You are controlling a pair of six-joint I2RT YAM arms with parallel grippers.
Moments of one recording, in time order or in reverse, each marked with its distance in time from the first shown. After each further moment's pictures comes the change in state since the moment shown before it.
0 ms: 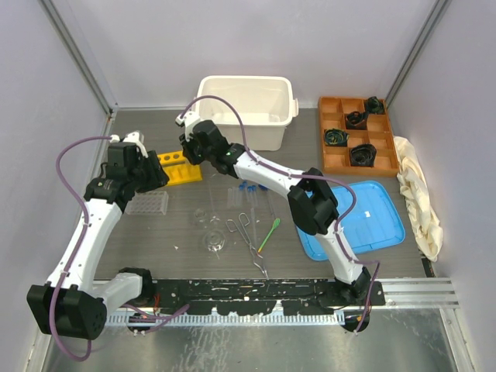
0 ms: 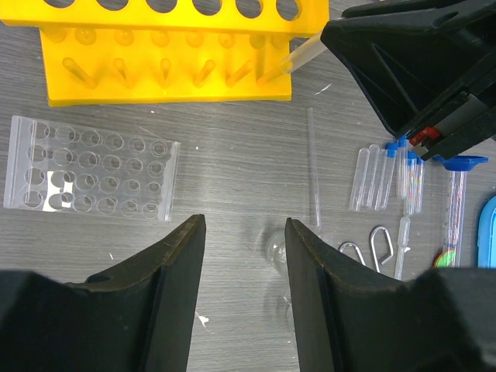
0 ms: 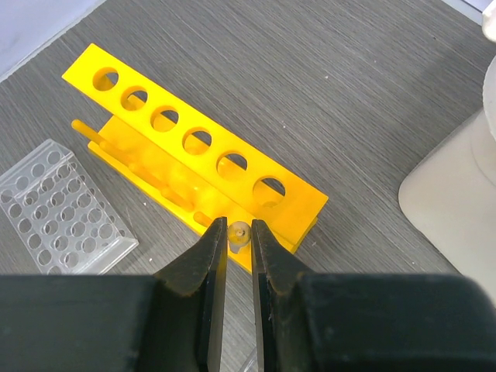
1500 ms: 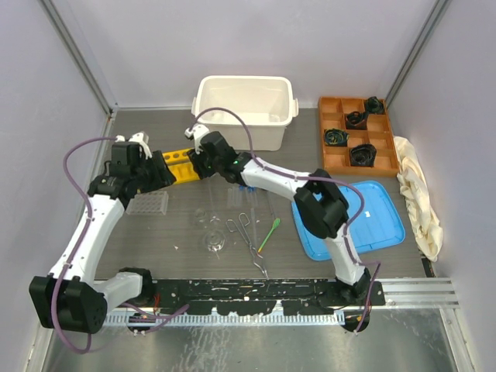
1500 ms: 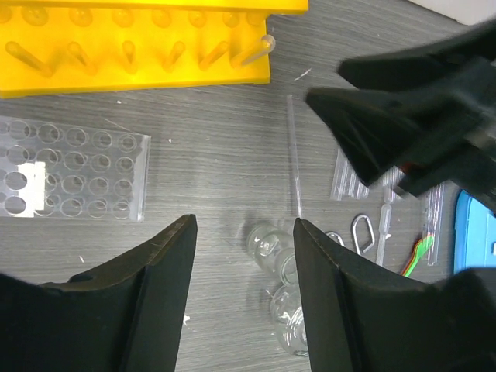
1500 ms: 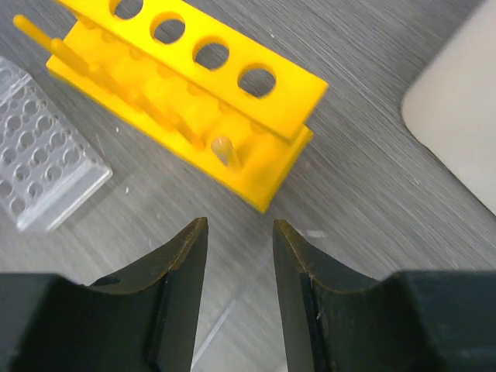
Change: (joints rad) left arm 0.000 0.034 -0.010 0.019 0.071 -0.025; right arm 0.000 -0.063 -0.189 -0.010 0.018 0.005
